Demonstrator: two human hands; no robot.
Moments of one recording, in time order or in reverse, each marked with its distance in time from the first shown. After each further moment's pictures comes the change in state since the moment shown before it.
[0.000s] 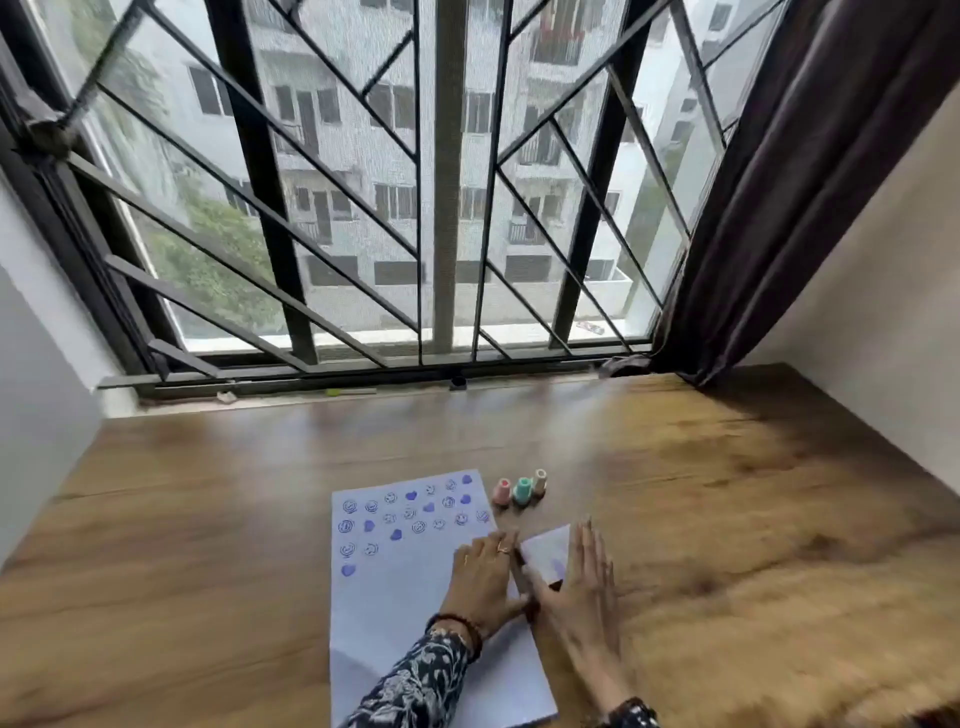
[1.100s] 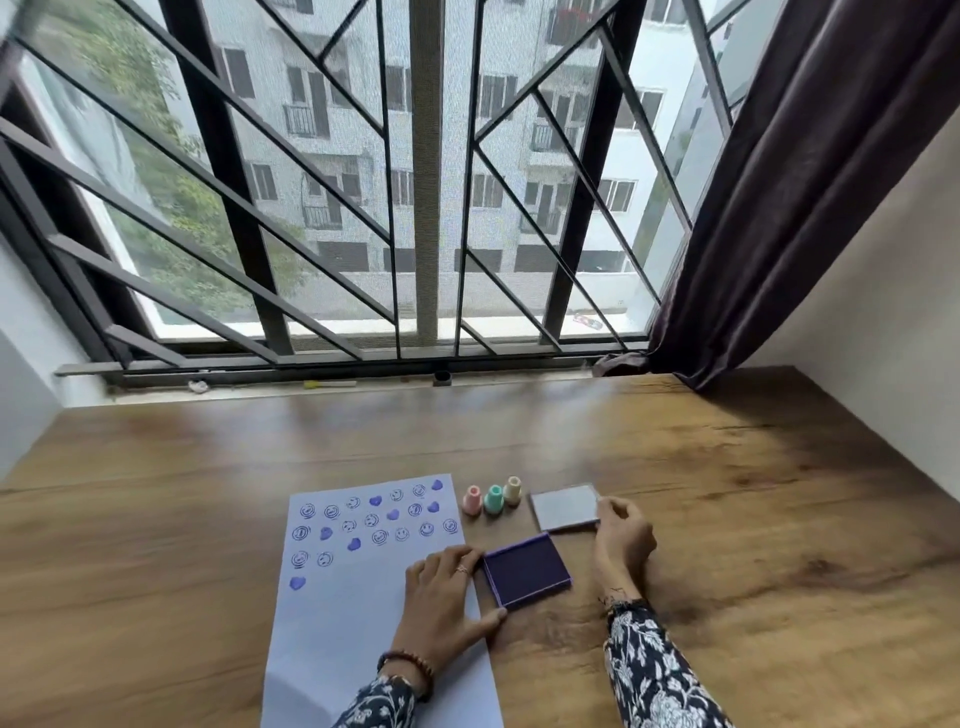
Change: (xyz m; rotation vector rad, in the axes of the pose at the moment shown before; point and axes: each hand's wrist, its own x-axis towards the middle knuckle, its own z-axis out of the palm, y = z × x) left_hand 0.005 -0.008 0.018 0.031 0.201 -0.054; right_hand 0.116 0.042 -0.030 0.777 0.399 0.564
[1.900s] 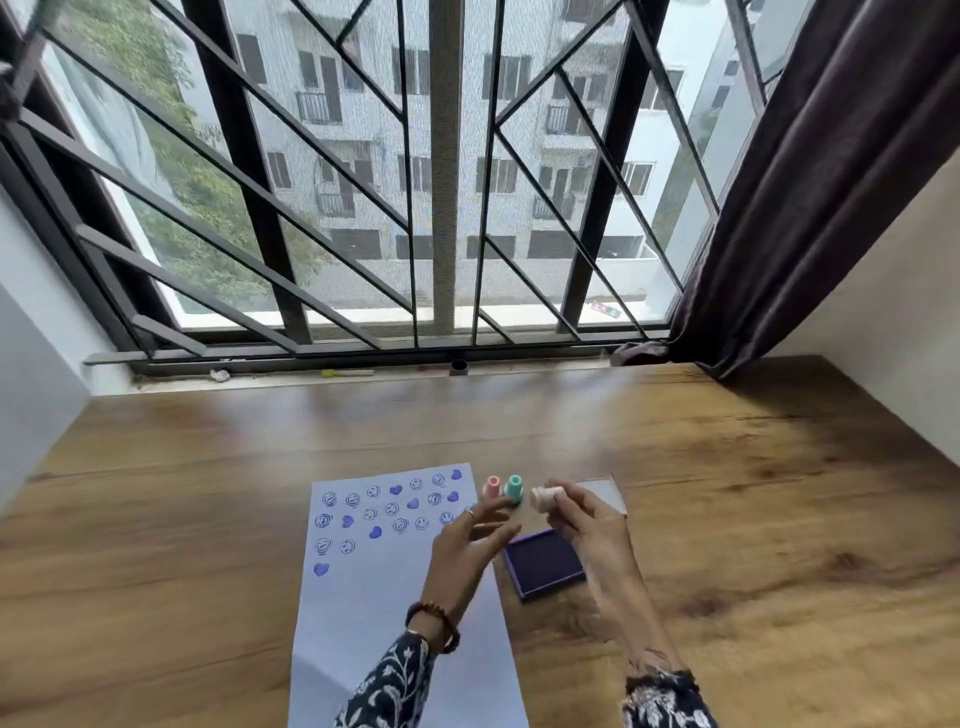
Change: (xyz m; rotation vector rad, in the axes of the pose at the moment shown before) left_hand 0.012 0.031 -0.055 -1.019 0.134 -0.224; right_hand -0.070 -0.030 -0.017 0.393 -0.744 0.028
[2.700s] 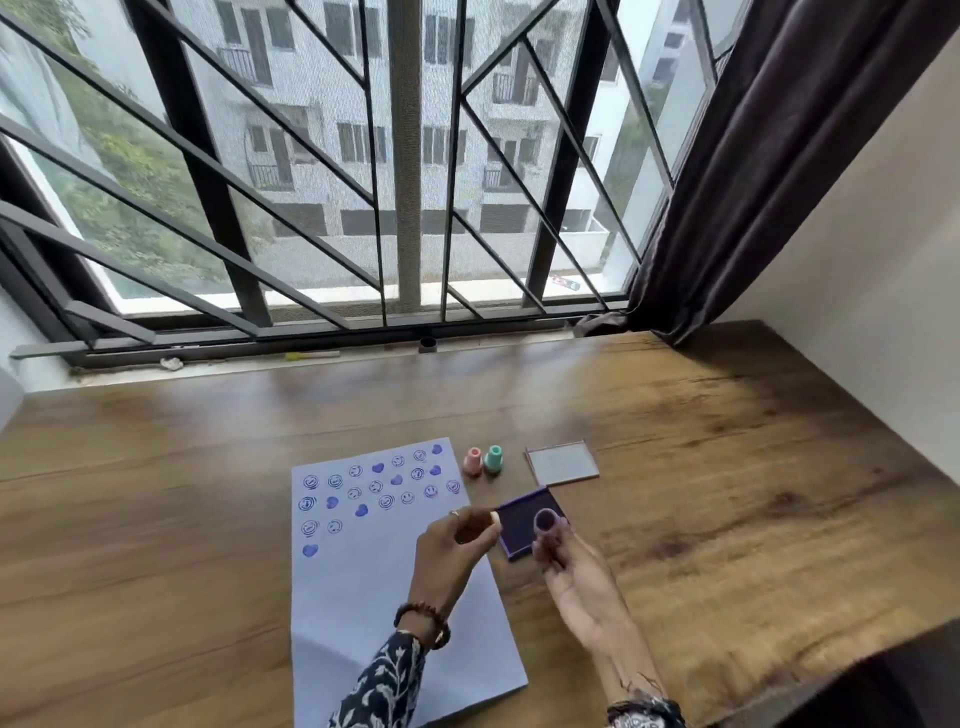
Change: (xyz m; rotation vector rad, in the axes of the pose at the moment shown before) left_hand -0.023 -0.014 -0.007 0.008 -0.022 -0.041; right_hand -0.064 0.024 0.003 0.530 0.198 0.268
